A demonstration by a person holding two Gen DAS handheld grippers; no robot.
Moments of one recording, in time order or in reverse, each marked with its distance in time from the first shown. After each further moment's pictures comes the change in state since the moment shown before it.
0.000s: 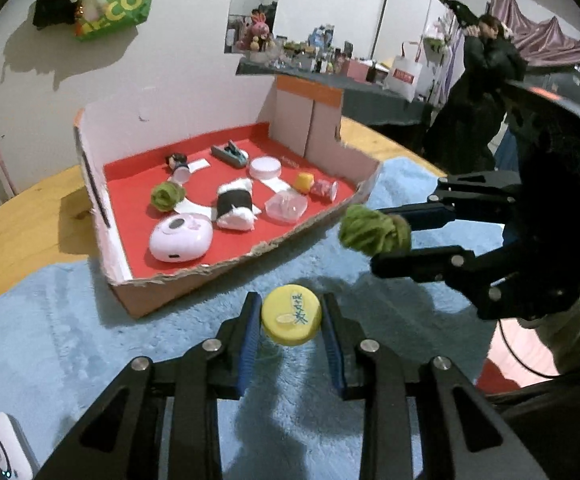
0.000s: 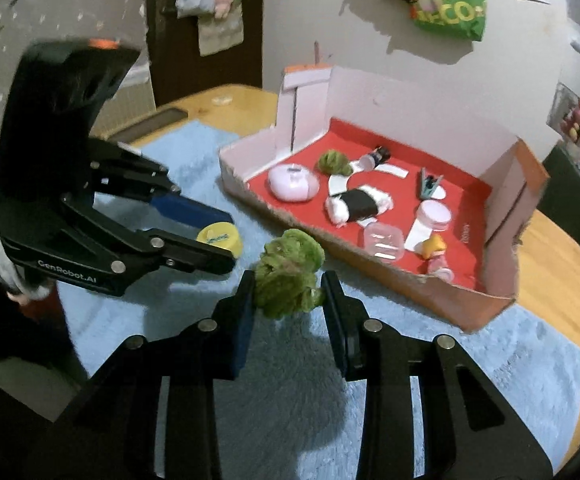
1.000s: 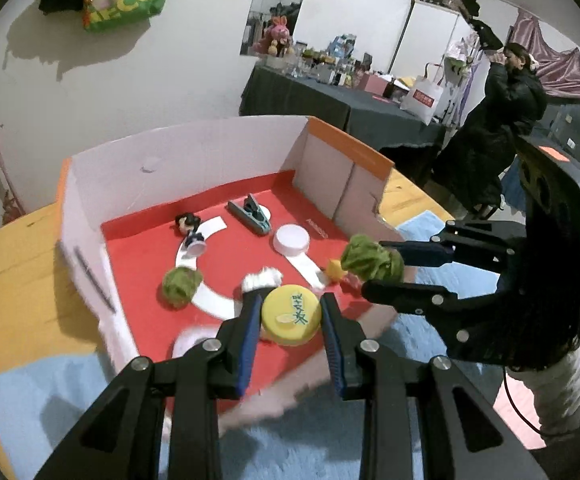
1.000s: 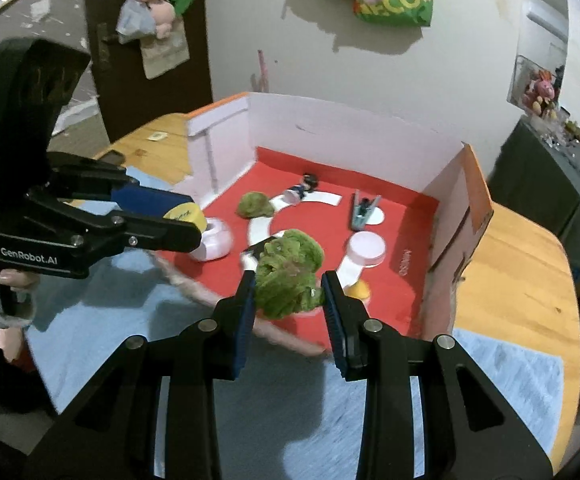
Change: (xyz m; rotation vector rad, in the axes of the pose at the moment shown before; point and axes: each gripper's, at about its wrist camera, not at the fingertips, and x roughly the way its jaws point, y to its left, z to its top) left arm 0.046 0.039 0.099 -0.084 0.026 -0.017; right arm 0.019 -0.063 0.051 0.118 0.025 -0.124
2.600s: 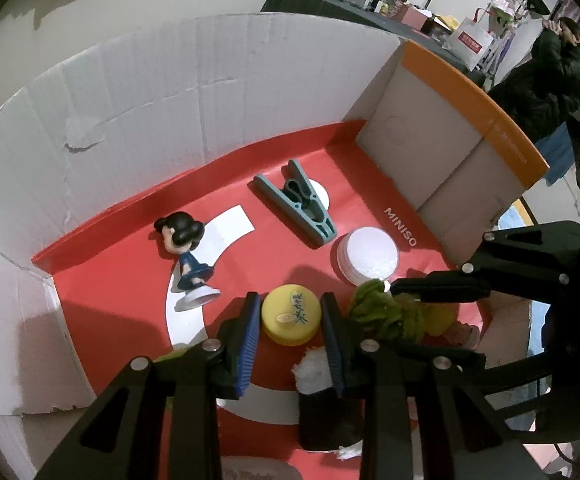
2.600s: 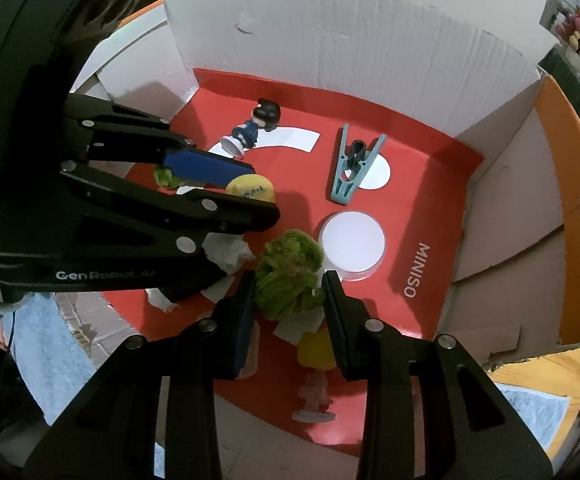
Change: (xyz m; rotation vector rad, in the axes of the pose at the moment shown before) left arm 0.116 0.043 0.043 -0.032 0.296 0.044; right arm 0.100 -0.044 0.021 0.047 0.381 0.071
